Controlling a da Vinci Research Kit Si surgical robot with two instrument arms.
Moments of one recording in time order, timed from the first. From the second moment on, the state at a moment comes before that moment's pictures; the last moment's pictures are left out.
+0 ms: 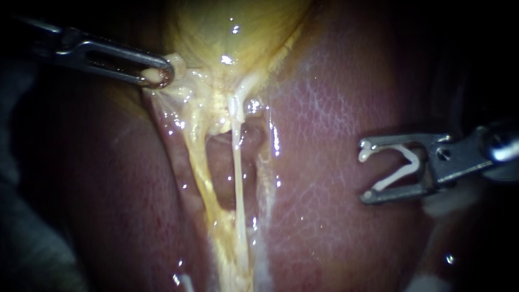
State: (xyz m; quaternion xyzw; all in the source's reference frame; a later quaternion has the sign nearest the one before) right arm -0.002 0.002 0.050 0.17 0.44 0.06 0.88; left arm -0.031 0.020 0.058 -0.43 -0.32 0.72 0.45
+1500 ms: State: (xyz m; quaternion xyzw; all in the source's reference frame) right arm 0.015 -0.003 0.060 0.32 0.48 0.12 0.81; left arm -0.031 0.020 0.058 -0.43 -0.32 0.72 0.45
